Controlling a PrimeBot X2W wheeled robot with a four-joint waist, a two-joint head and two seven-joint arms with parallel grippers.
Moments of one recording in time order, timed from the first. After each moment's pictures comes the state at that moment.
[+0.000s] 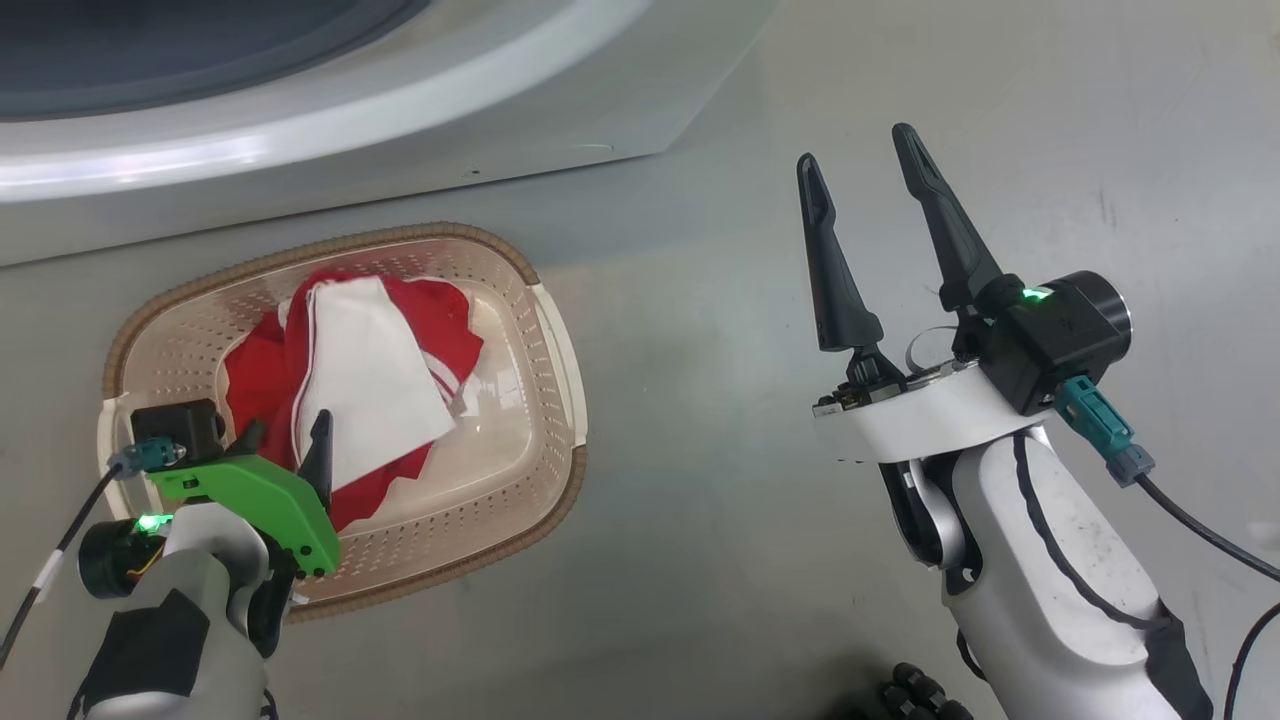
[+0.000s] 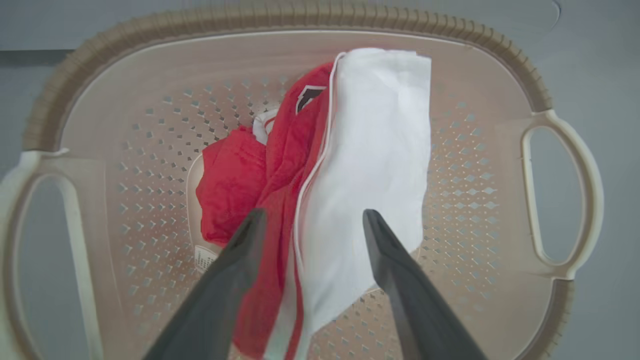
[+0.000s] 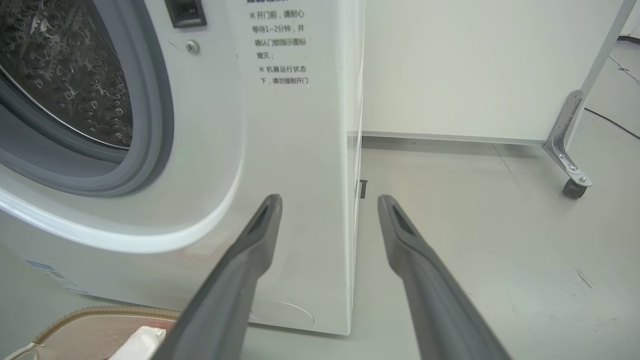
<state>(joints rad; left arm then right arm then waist) -0.53 0.11 -0.15 0.90 -0.46 -0.12 -0.05 -0.41 -0.06 0.42 0.03 0.30 -0.12 -0.26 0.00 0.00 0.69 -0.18</state>
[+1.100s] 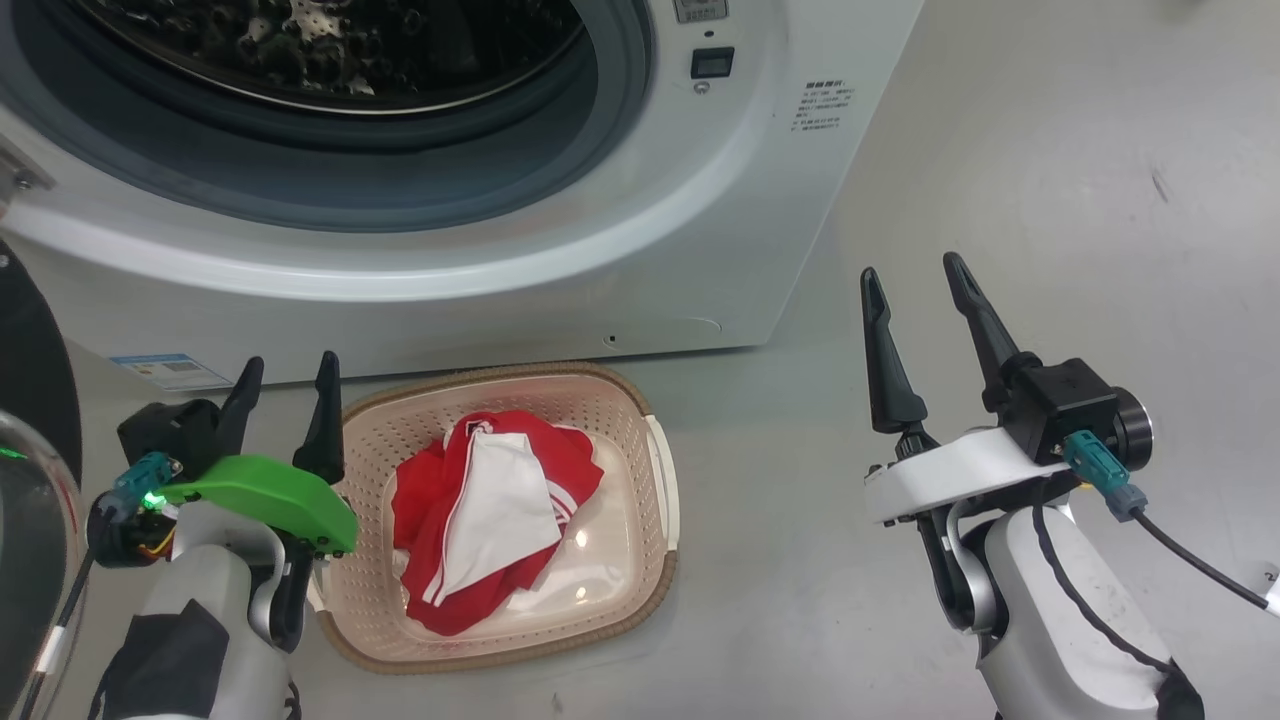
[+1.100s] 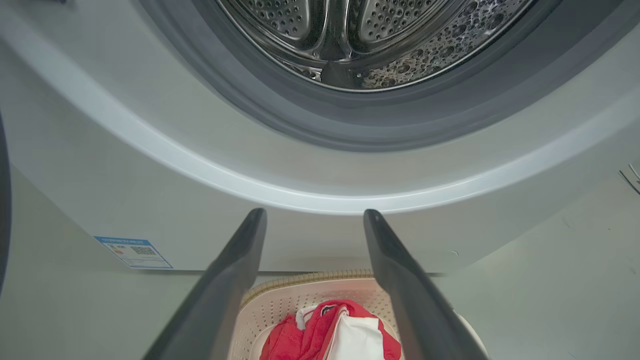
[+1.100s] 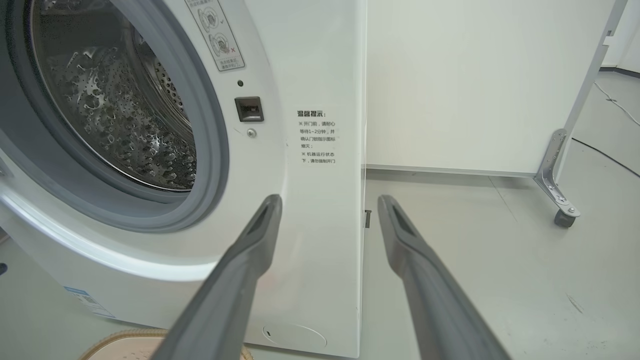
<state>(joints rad) -0.46 0.07 -0.12 0.75 -0.43 -0.12 -0.25 -0.30 -0.06 0.33 0.19 0.30 -0.12 -0.26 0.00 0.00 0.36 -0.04</state>
